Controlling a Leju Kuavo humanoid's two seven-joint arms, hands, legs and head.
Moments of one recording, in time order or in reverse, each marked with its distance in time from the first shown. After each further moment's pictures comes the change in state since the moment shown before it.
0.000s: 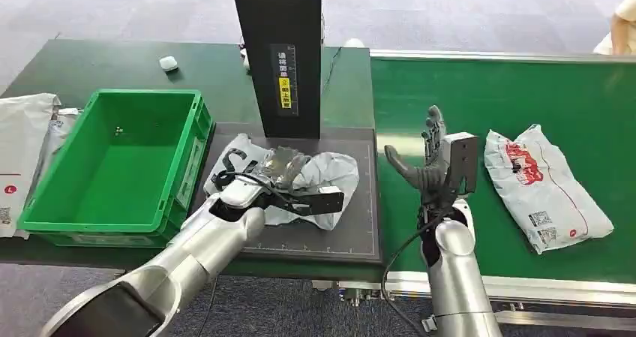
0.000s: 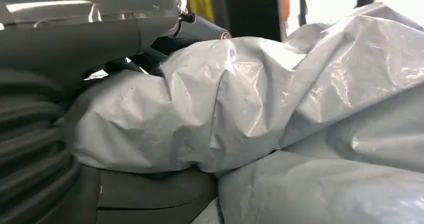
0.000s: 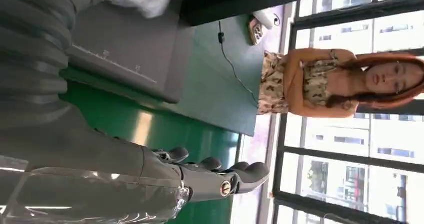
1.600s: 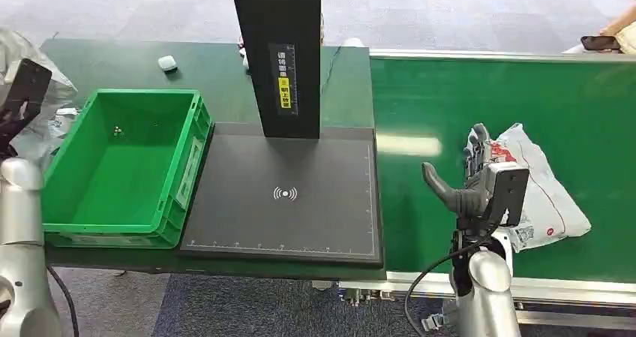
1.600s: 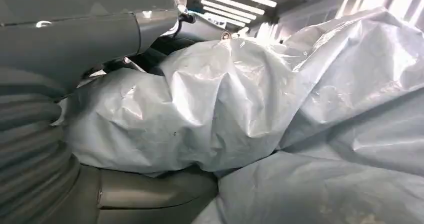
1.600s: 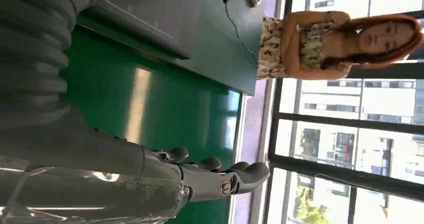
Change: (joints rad) left arm 0.044 0.436 0.969 -0.428 -0.269 0.083 0.269; right arm 0.135 -0.047 -0.063 -0.190 -0.003 0.002 0.007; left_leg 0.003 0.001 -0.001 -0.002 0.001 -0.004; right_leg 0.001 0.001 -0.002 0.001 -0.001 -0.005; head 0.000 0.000
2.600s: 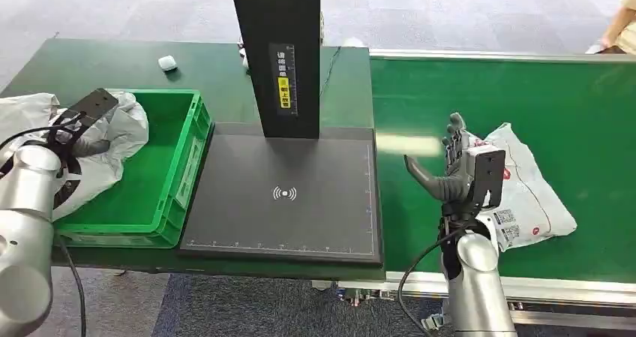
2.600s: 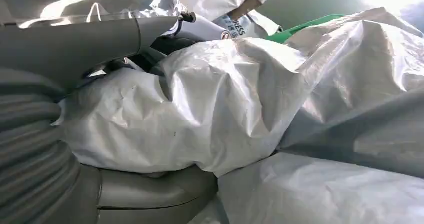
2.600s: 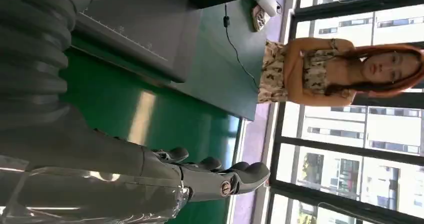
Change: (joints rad) left arm -0.219 0.002 0.061 0.498 0.193 -0.496 -0.151; right arm -0.094 -0.010 0.051 0.118 -0.022 0.040 0.002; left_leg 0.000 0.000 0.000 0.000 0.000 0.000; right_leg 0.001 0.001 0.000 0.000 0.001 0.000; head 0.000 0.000
